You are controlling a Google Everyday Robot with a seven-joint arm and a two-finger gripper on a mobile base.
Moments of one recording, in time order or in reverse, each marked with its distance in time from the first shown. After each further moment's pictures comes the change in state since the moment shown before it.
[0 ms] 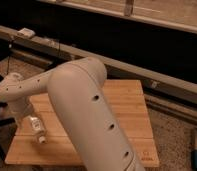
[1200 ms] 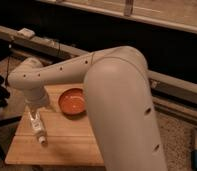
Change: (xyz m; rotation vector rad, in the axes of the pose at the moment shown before) arm 0.046 -0.064 -0.079 0.025 -0.029 0.202
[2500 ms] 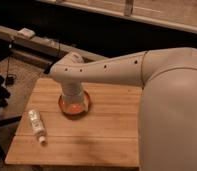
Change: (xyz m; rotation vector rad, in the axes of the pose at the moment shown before) arm 0.058 -0.165 -0.033 0.052 -0.001 0.347
